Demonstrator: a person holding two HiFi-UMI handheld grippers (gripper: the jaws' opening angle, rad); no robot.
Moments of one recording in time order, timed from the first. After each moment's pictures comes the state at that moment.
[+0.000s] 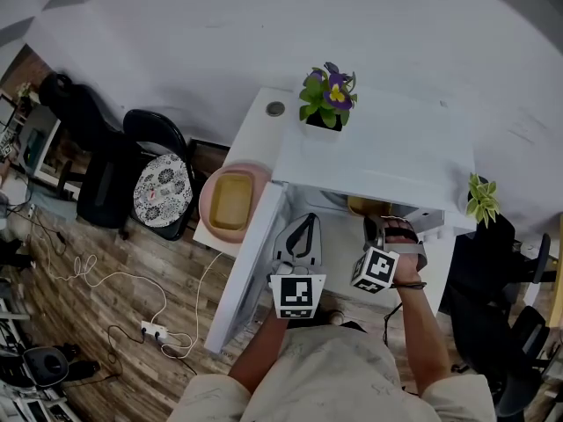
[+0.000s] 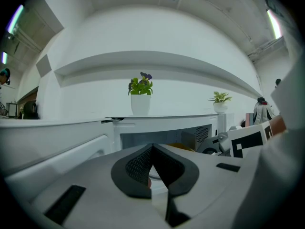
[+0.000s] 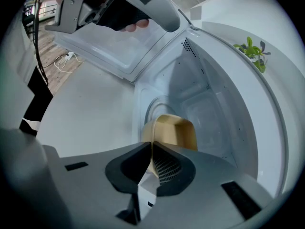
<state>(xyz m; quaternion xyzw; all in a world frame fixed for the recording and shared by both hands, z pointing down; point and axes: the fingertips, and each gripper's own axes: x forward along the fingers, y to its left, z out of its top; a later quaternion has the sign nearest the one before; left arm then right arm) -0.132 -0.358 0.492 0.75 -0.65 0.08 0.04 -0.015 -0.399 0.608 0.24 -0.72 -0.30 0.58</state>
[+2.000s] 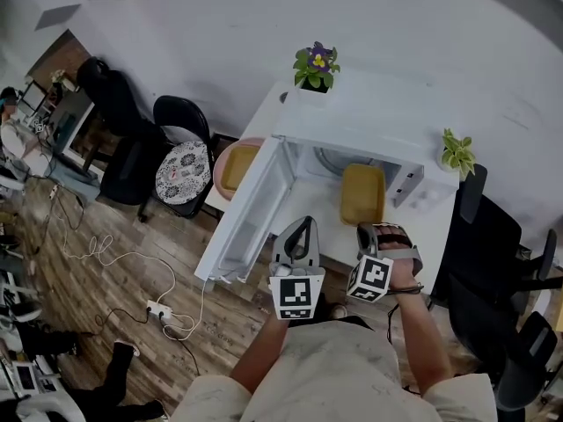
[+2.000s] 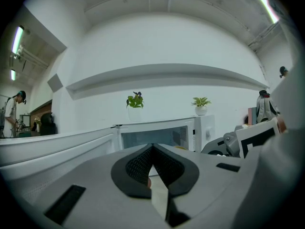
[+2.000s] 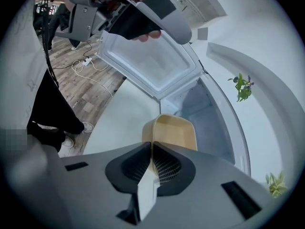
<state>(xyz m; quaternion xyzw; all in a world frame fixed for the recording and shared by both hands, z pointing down) -0.080 -0.237 0.474 0.71 -0.69 0.09 0.01 0.021 -0.271 0.599 0.19 -0.75 -0.33 0.53</state>
